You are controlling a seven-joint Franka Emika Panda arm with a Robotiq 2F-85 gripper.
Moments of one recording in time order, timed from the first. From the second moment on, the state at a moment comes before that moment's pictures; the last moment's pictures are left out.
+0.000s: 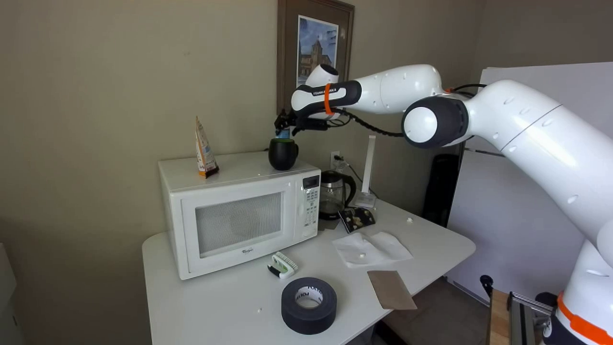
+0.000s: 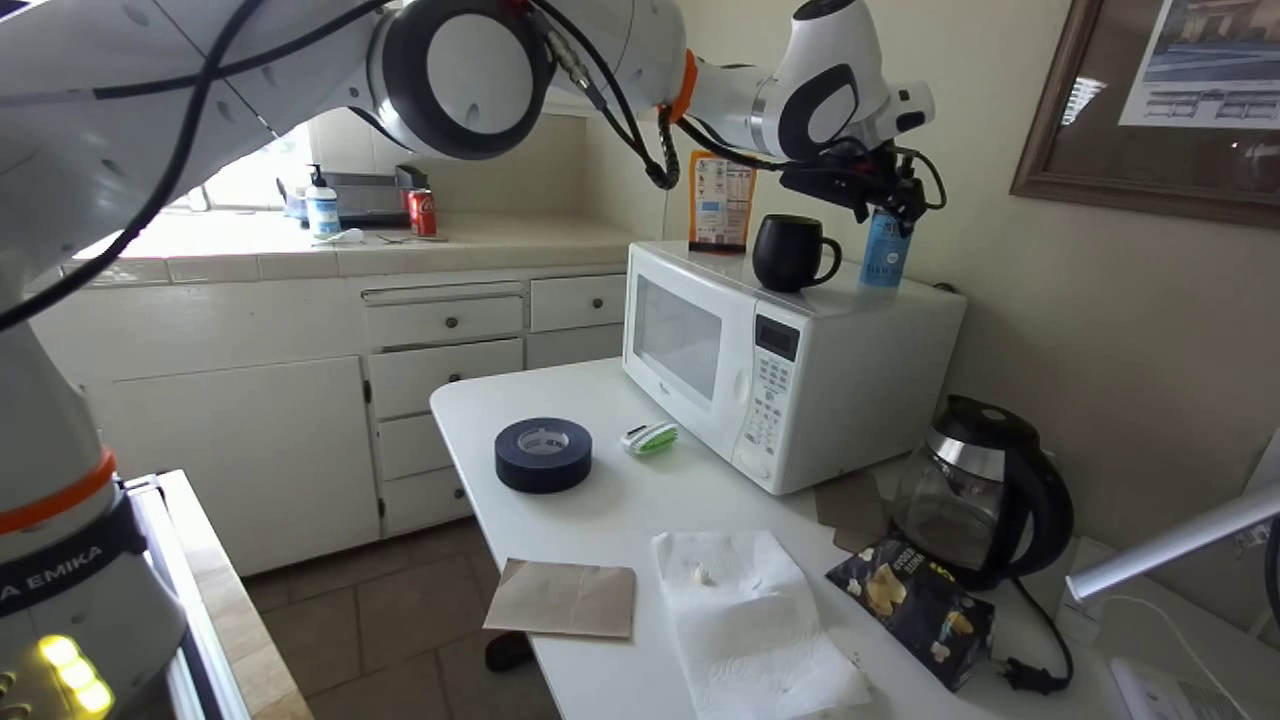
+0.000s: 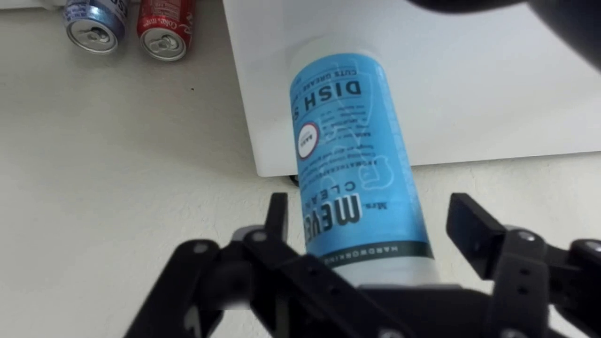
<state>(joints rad) -0.23 0.95 -0.06 -0.78 0.12 2.51 0.00</state>
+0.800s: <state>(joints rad) -0.16 0.83 -0.26 -0.78 0.00 2.08 0.22</state>
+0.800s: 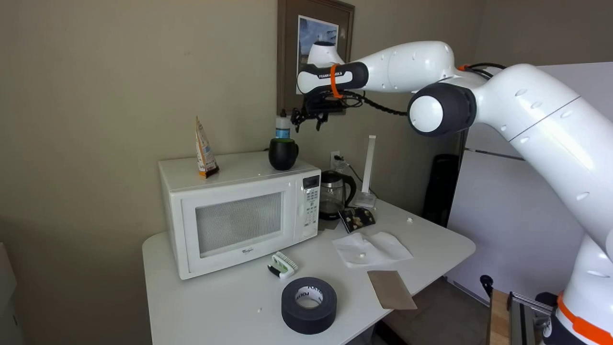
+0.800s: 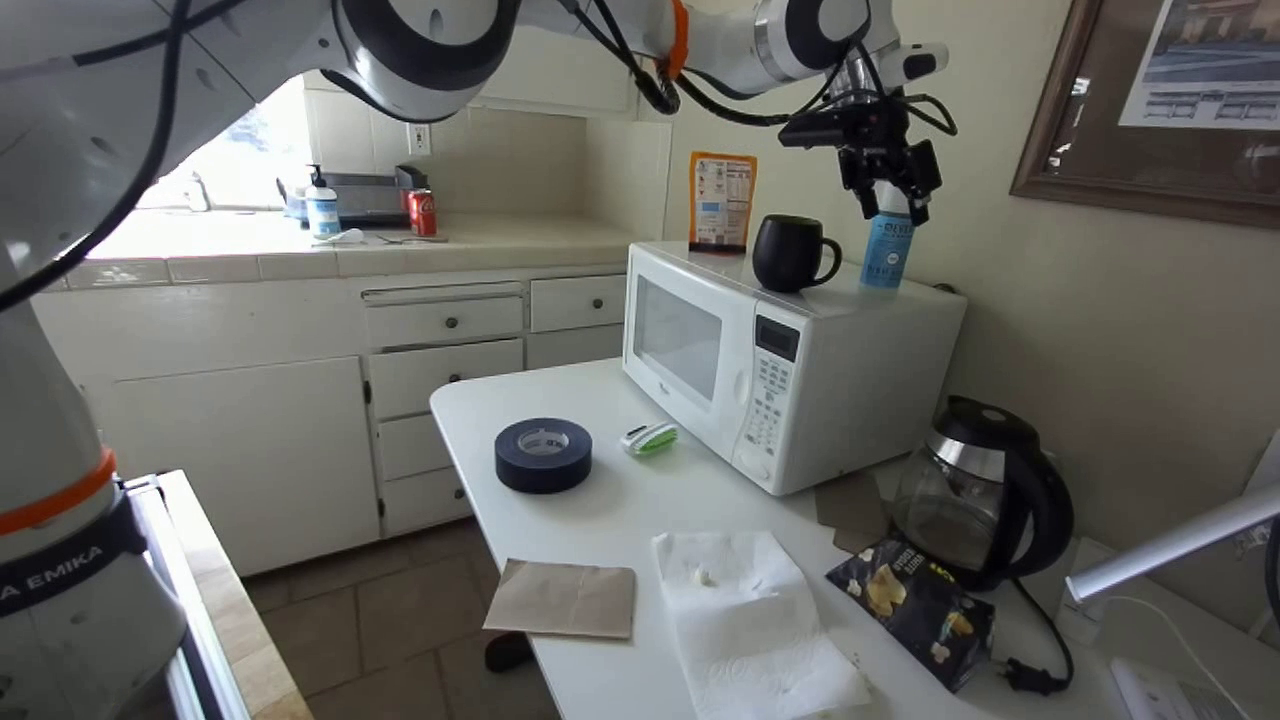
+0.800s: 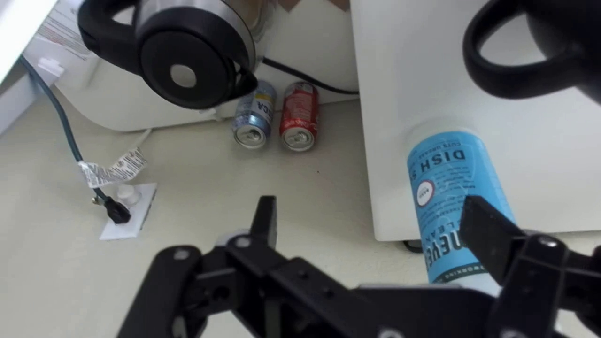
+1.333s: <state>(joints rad) -0.34 0.77 -0.26 -0.86 0.09 1.97 0.21</state>
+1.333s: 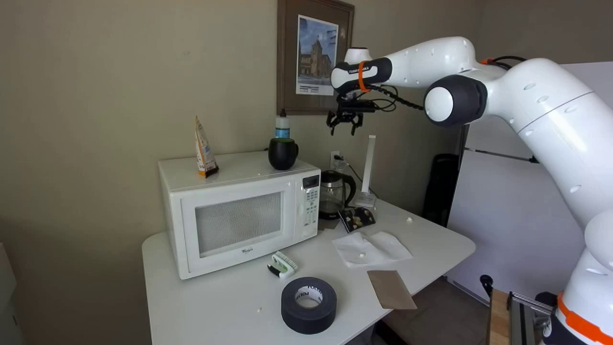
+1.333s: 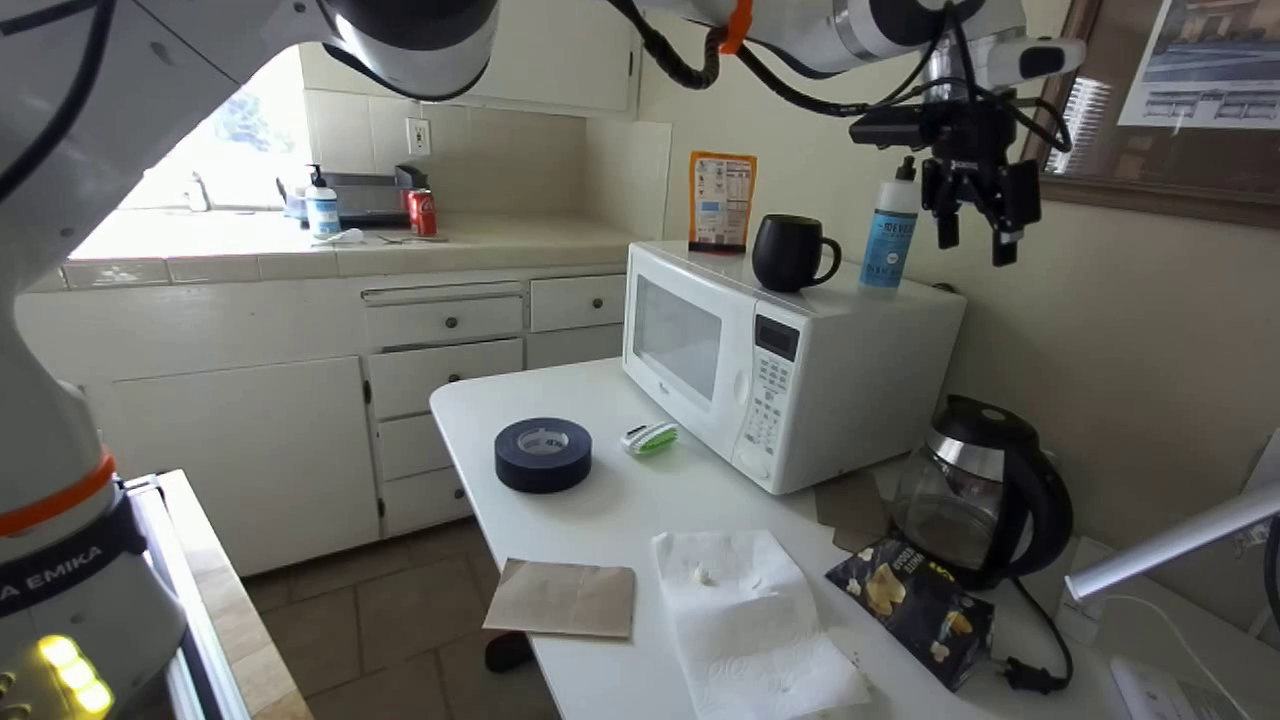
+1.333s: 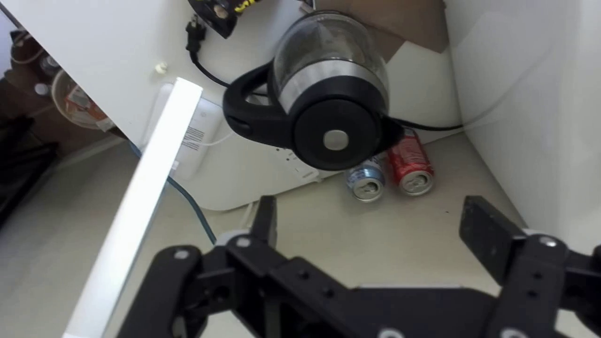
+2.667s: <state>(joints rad) -0.41 0.21 -0.25 -1.69 0.27 2.12 -0.38</state>
